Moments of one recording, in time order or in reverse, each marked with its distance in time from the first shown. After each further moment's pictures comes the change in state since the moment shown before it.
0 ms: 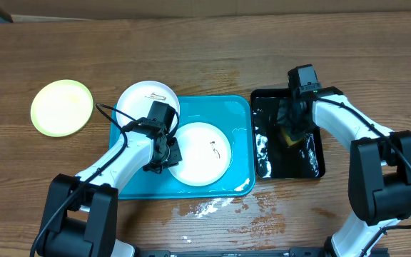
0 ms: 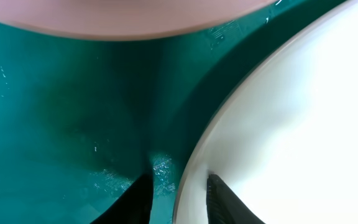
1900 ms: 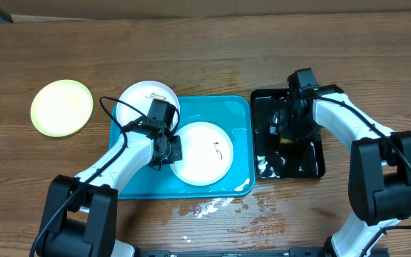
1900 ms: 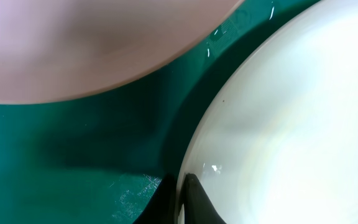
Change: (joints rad) left arm 0.000 -0.004 0.001 0.062 0.005 0.162; right arm -0.002 0.000 0.026 -0.185 -0.030 0.001
